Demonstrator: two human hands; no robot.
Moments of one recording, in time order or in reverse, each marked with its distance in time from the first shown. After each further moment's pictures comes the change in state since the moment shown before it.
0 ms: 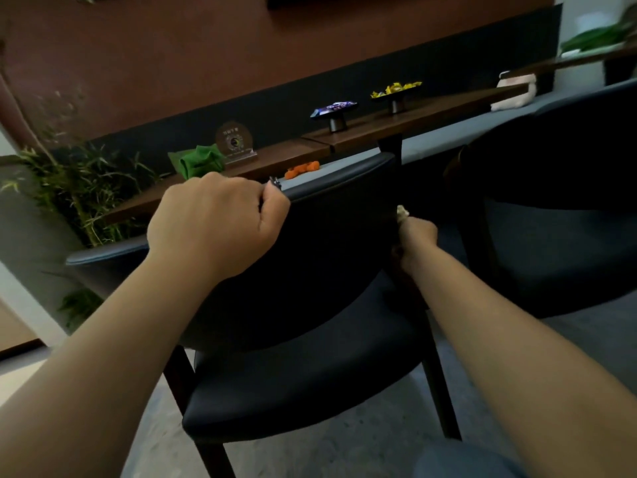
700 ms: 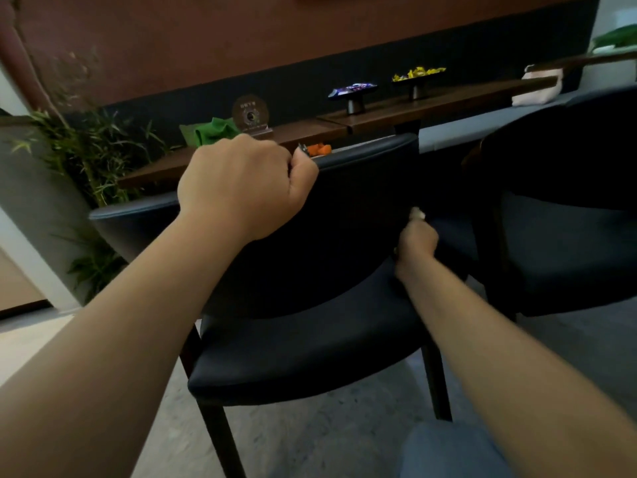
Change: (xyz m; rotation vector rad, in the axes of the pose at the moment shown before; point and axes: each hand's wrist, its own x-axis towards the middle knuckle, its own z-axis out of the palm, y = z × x) left_hand -0.002 -0.002 0.005 0.021 0.017 -0.029; right_hand -0.040 0.030 0.008 0.192 0.051 -0.044
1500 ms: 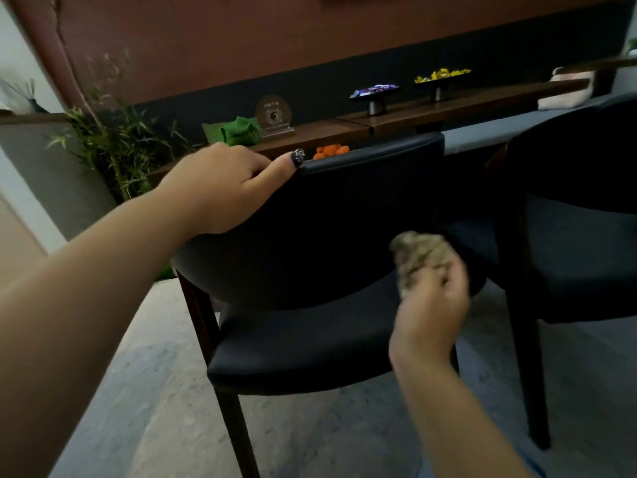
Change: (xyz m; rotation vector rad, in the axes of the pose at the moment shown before) left_hand -0.010 -0.053 -0.011 -0.219 -0.338 0.017; right_hand -0.161 0.021 -0.049 0.174 -0.127 -0.310
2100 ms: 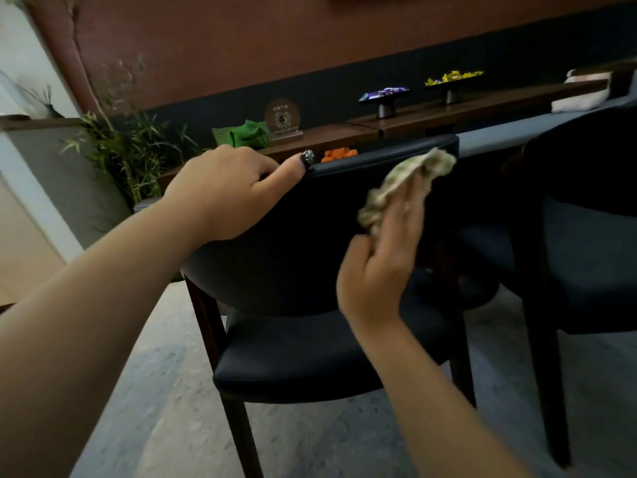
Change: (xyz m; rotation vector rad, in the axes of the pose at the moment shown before) left_hand 0.001 -0.010 0.007 0.024 0.105 0.017; right_hand 0.018 0.038 0.056 -0.420 -0.268 -0.979
